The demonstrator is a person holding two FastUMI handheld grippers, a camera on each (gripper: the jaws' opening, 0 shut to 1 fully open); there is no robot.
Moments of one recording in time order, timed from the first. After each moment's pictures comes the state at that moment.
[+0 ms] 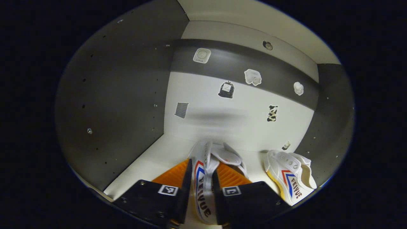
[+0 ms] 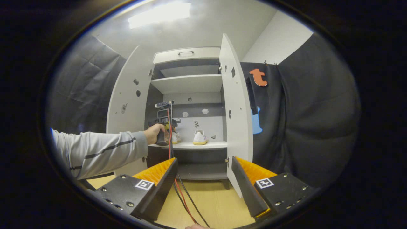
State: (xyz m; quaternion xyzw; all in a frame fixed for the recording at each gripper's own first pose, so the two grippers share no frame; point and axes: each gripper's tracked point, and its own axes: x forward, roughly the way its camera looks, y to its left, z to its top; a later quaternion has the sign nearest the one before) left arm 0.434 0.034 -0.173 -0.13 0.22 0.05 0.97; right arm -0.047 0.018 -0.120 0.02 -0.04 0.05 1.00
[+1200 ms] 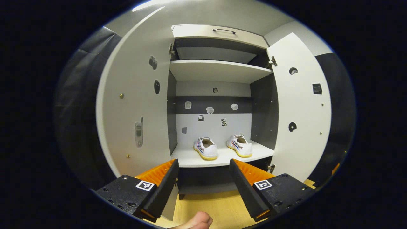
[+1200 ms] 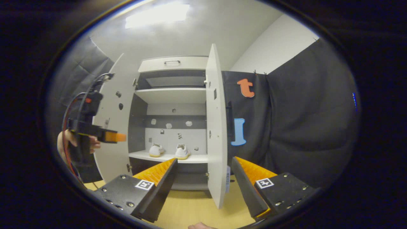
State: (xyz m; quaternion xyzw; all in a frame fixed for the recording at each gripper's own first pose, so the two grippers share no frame) left arm 0.096 0.032 -0.046 -0.04 0.09 -0.06 0.99; right arm -0.036 -0.050 -0.027 0.01 -0.07 -0.03 1.00
